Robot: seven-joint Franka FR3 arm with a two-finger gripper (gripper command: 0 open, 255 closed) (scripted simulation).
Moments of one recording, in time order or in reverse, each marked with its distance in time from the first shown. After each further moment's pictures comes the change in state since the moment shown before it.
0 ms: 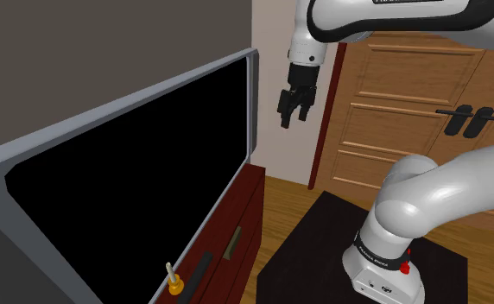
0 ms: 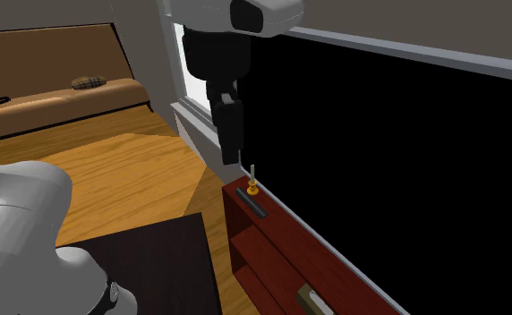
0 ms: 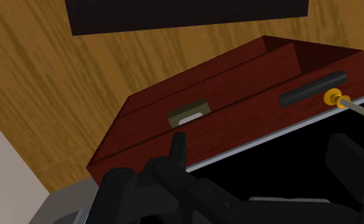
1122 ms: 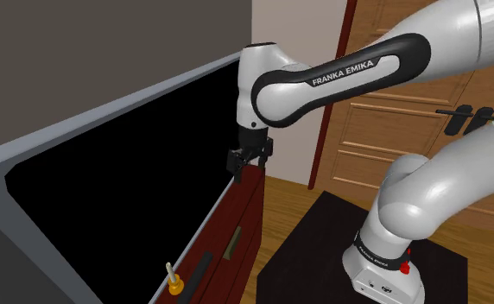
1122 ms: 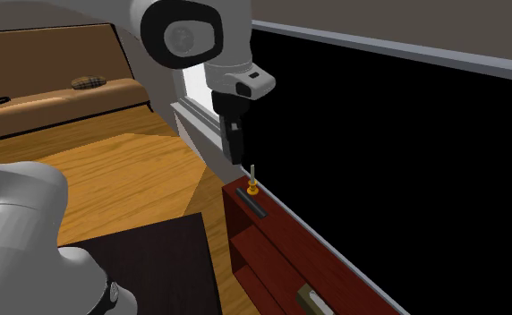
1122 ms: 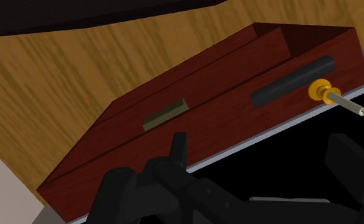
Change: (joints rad) arm 0.080 0.224 0.316 -0.153 0.145 0.420 0.336
